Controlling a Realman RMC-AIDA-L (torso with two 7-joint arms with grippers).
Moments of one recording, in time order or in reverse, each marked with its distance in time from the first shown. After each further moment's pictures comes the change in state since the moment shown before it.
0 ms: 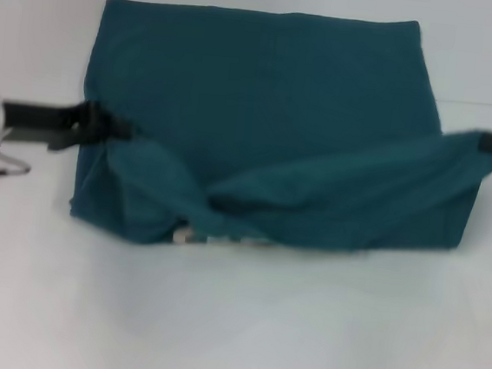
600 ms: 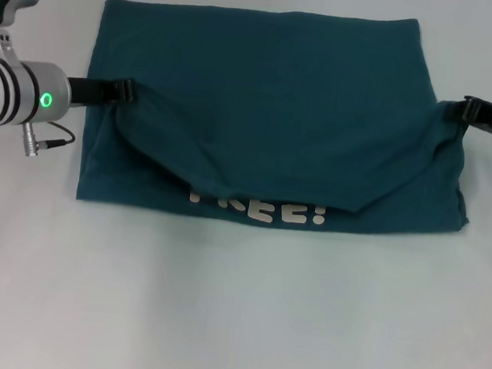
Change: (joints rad) left arm -0.069 -0.094 0.296 -0.039 -0.005 -0.610 0.037; right arm 0.128 0.071 -0.281 0.145 0.040 0.613 -0.060
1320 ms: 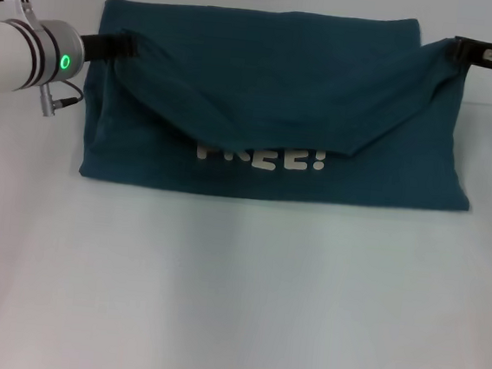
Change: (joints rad) left arm -0.089 -0.001 0.023 -0.064 0.005 -0.238 0.024; right arm 0.136 -0.009 -0.073 0.069 0.001 0.253 -0.034
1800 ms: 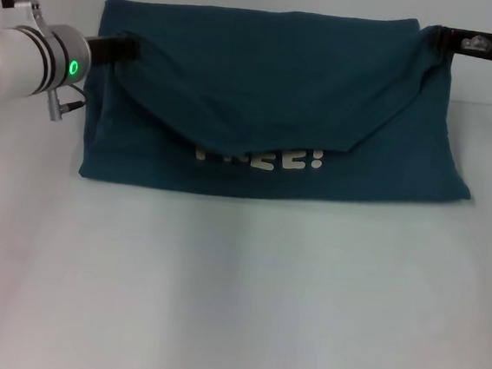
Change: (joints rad) left arm -0.007 -0.017 0.033 -0.028 0.001 -0.089 0.003; right arm 0.055 0.001 -0.081 0.037 0.000 0.067 -0.011
